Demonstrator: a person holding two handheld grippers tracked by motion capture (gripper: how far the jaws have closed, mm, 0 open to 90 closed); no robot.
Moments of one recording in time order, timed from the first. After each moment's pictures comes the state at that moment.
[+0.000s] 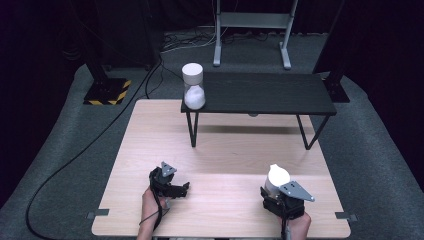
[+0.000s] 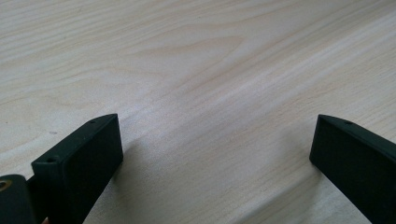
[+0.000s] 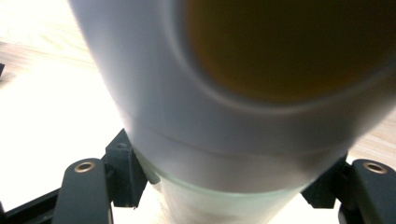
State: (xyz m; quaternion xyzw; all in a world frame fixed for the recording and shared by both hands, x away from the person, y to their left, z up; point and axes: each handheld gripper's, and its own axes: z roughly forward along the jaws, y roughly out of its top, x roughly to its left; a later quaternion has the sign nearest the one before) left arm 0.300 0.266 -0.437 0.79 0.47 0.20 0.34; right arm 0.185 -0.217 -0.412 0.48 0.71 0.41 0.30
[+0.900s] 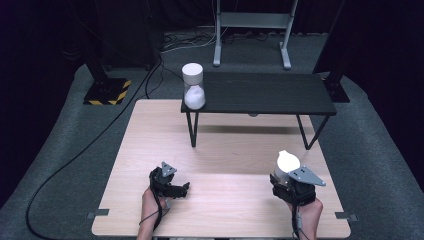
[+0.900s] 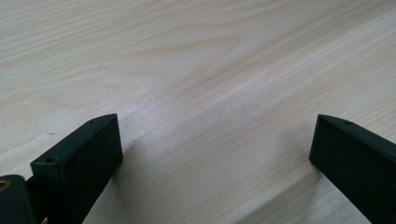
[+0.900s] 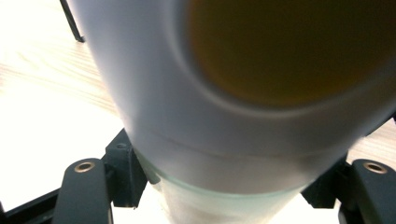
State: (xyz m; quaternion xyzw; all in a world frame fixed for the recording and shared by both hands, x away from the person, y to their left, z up) left arm 0.300 0.266 -0.437 0.79 0.46 0.20 0.34; right arm 0.204 -0.234 -0.375 0.47 0.72 0.39 0.33
